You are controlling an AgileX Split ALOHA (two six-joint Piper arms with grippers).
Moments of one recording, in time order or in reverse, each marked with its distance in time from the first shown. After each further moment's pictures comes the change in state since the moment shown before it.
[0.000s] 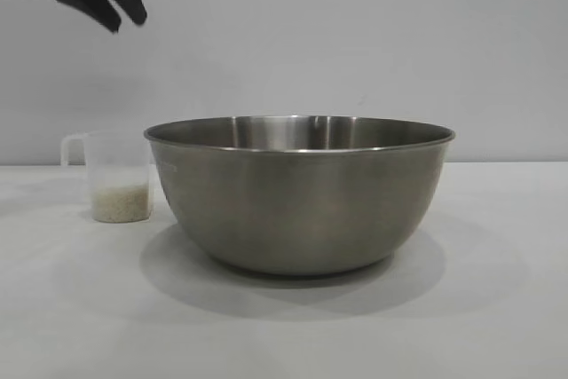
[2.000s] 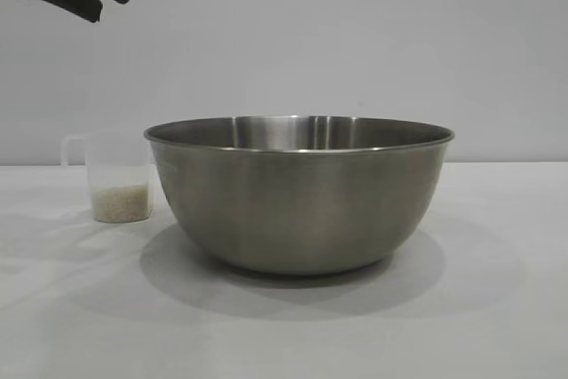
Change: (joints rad) left arm -0.029 -0.286 0.482 -0.552 0.110 0.422; right arm 0.000 0.000 0.000 -0.013 0.002 0.000
